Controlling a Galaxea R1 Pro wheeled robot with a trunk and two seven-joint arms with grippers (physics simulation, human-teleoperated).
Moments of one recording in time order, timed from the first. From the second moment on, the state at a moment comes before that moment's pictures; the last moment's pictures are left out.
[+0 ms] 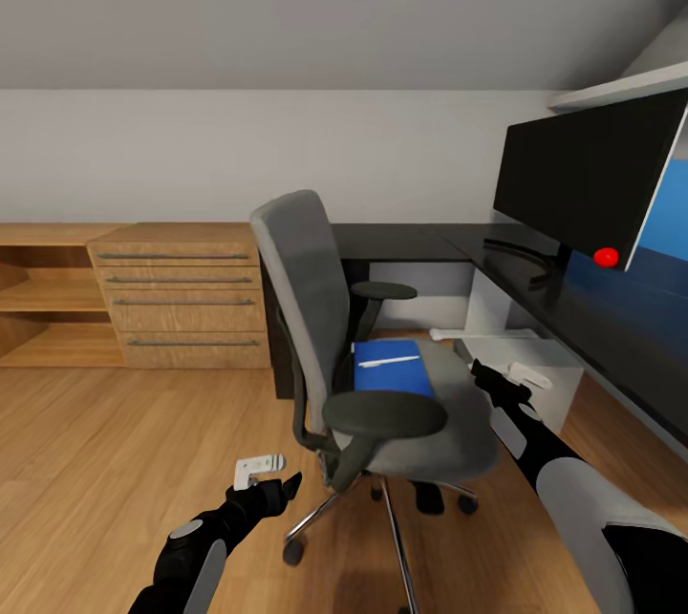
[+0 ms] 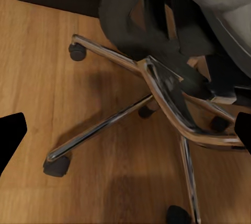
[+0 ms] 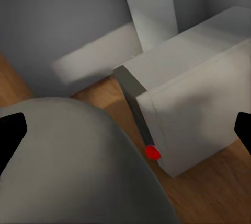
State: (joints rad) left arm -0.15 -0.08 -0.08 -1.34 0.25 0.50 -0.05; right arm -0.87 -0.11 -0.04 -0.36 -0.44 -0.20 -0.14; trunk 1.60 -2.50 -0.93
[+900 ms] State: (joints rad) left arm -0.15 -0.06 0.14 -1.36 0.27 0.50 -0.05; right arm -0.87 -0.12 -0.07 -0.35 -0.45 -0.18 -0.14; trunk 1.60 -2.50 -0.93
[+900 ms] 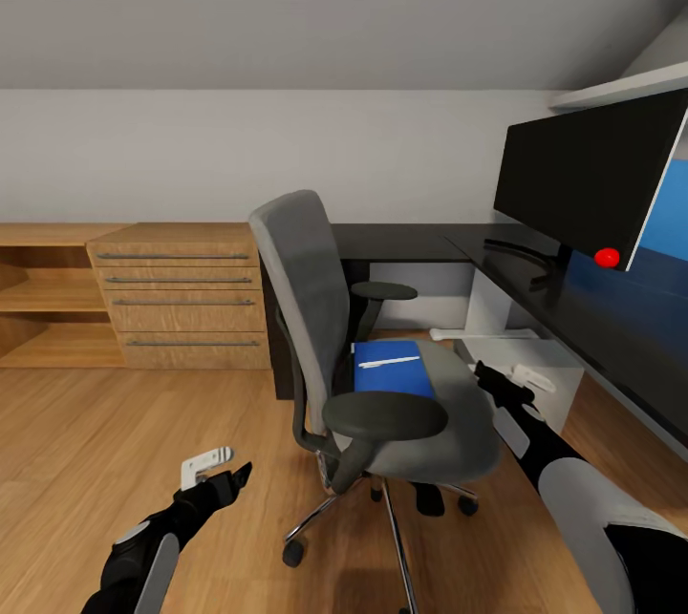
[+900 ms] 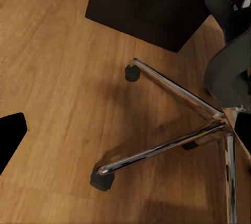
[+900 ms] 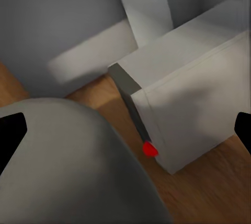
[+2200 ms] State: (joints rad) left arm -0.06 -0.06 0.16 -1.57 0.32 0.50 -0.45; right arm -0.87 -0.12 -0.19 -0.35 -0.45 -0.03 -0.14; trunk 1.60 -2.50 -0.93
